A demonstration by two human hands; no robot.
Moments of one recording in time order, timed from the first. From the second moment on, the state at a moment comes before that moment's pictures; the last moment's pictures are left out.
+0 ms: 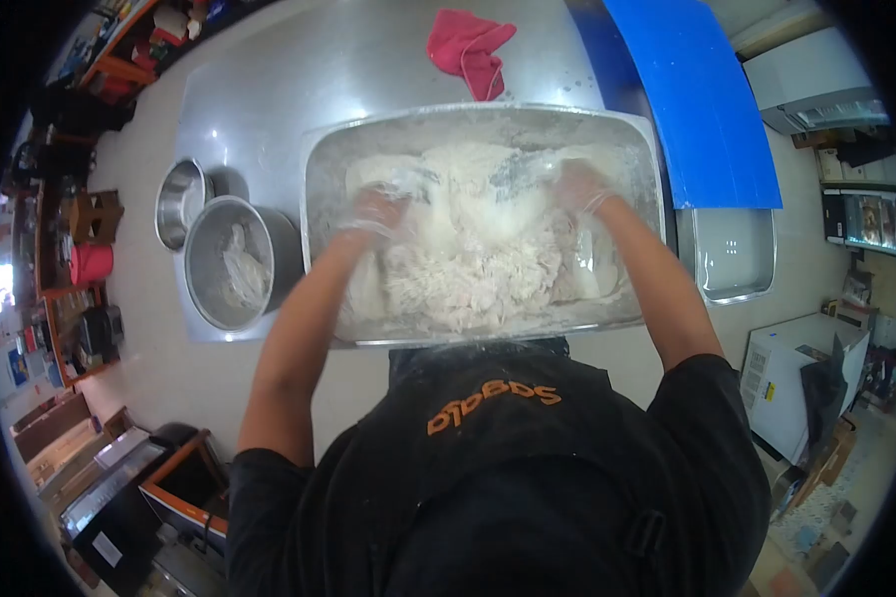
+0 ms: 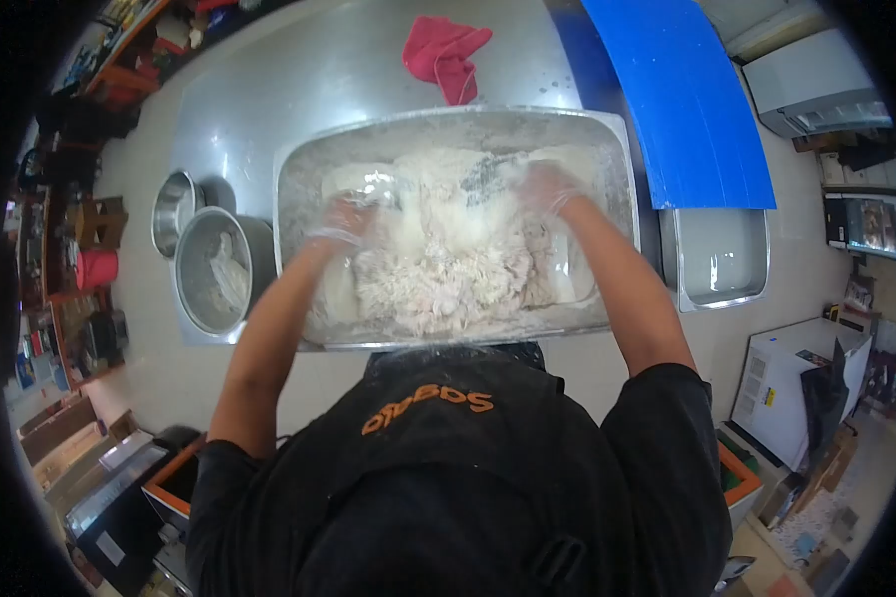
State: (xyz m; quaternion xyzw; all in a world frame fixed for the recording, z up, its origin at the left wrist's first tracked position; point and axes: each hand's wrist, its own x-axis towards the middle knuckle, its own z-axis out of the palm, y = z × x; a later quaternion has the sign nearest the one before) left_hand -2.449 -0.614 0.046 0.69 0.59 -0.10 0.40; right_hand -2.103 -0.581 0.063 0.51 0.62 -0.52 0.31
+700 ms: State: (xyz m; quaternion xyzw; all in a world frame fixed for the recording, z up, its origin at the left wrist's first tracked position) left_hand -2.428 -0.642 0.129 0.70 0.59 -0.05 0.39; right_hand -2.168 -0.645 0.161 0.56 0.69 -0.44 -0.10
